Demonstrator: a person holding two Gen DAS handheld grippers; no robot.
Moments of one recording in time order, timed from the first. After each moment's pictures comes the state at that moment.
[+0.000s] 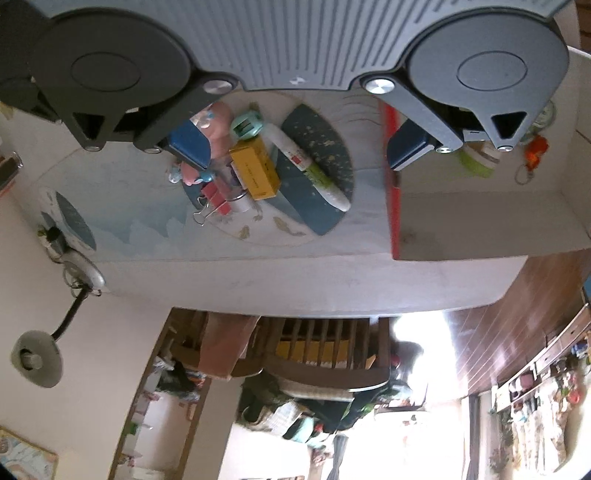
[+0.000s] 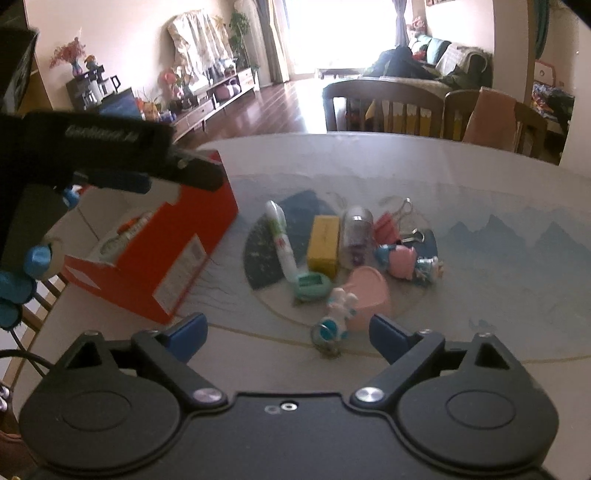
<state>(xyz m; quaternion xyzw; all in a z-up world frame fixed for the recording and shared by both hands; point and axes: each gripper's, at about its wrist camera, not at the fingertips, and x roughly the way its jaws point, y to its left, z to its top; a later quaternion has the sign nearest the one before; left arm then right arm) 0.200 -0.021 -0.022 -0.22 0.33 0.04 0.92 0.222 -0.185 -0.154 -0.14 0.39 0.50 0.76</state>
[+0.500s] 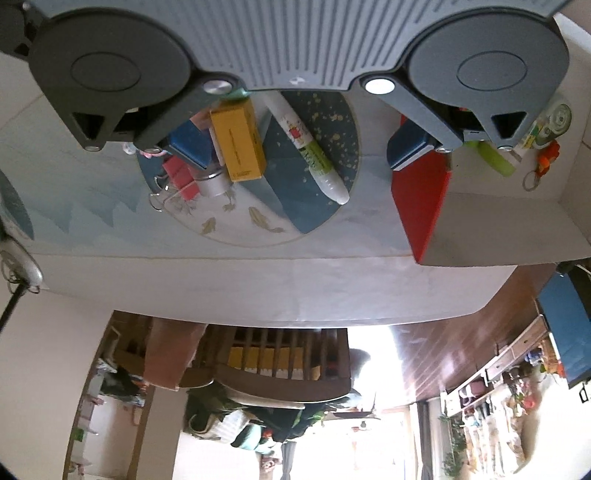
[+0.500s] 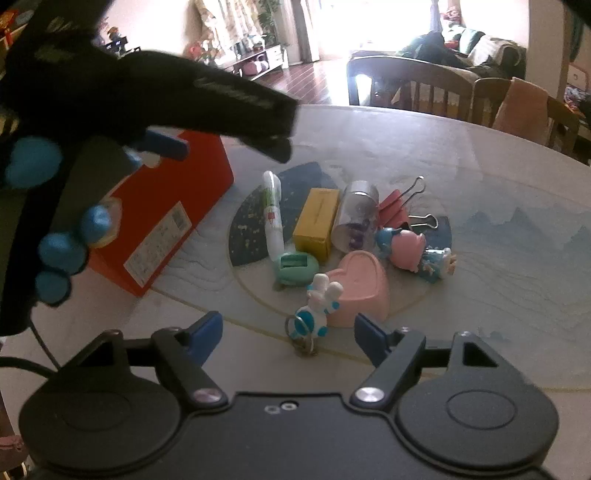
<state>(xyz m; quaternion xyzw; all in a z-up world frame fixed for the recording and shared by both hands) 0.268 -0.060 -0.042 -0.20 0.34 0.14 0.91 0.253 -0.174 -0.186 -0.18 0.40 0.54 0.72</state>
